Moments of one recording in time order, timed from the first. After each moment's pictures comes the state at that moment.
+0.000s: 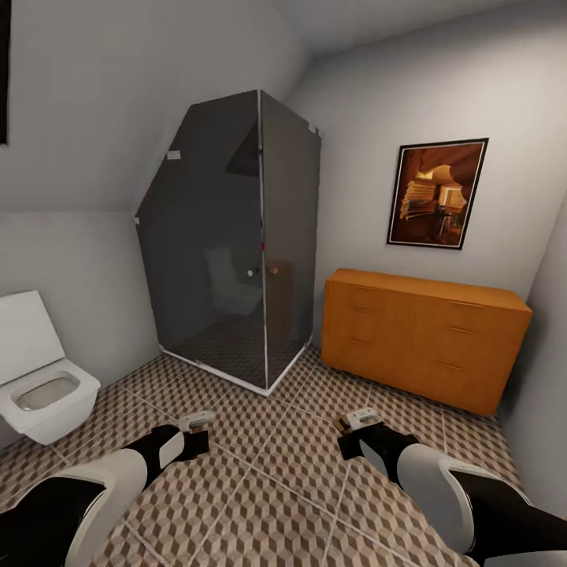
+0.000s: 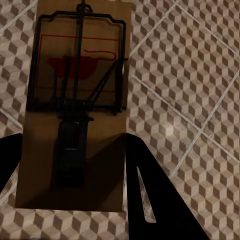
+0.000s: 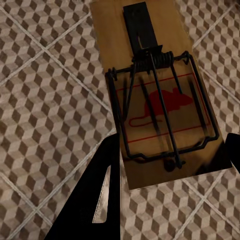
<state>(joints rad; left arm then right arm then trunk) -0.91 0.03 -0.17 0.00 0.41 0.28 0.00 -0.94 0.06 -0.20 0.03 0.46 0.24 0.06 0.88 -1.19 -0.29</state>
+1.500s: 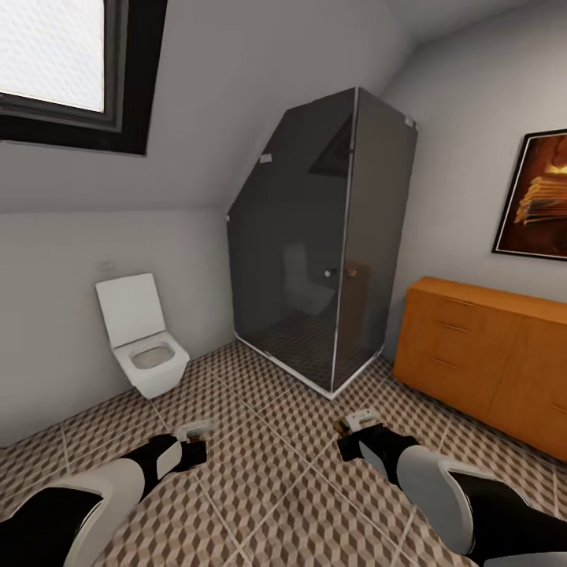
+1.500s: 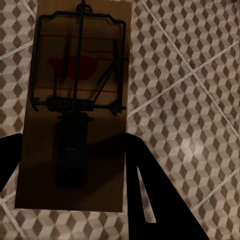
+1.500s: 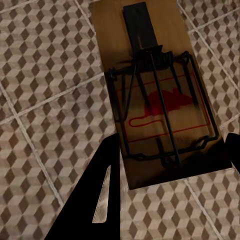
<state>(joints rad) -0.88 0.03 -0.17 0.00 0.41 0.28 0.00 -0.93 0.07 -0.19 0.03 0.46 0.24 0.06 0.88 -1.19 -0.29</state>
